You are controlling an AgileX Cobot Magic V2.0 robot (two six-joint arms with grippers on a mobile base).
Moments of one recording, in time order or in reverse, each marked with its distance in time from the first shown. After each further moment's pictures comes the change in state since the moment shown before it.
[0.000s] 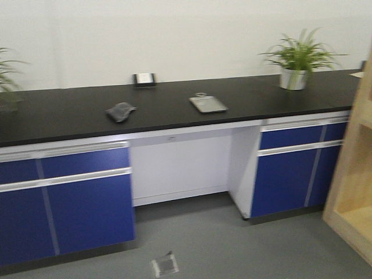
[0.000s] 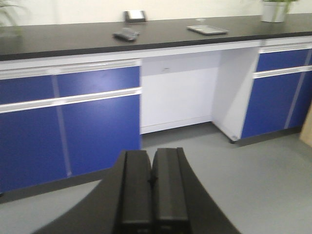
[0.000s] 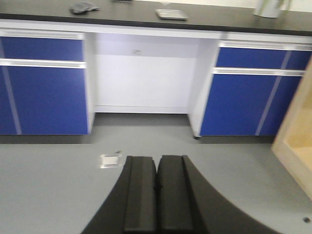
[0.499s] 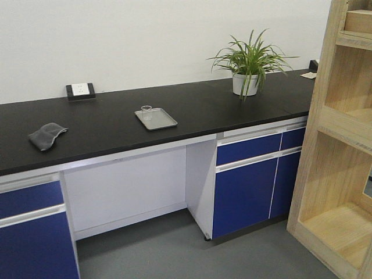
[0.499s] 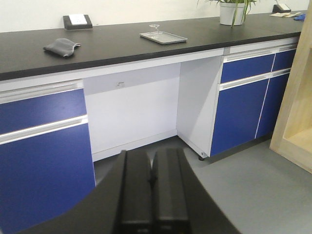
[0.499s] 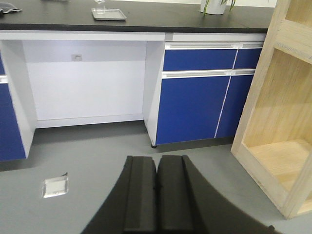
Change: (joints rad) left arm 0.000 0.000 0.000 0.000 0.000 0.000; right arm 0.000 0.000 0.000 0.000 0.000 0.000
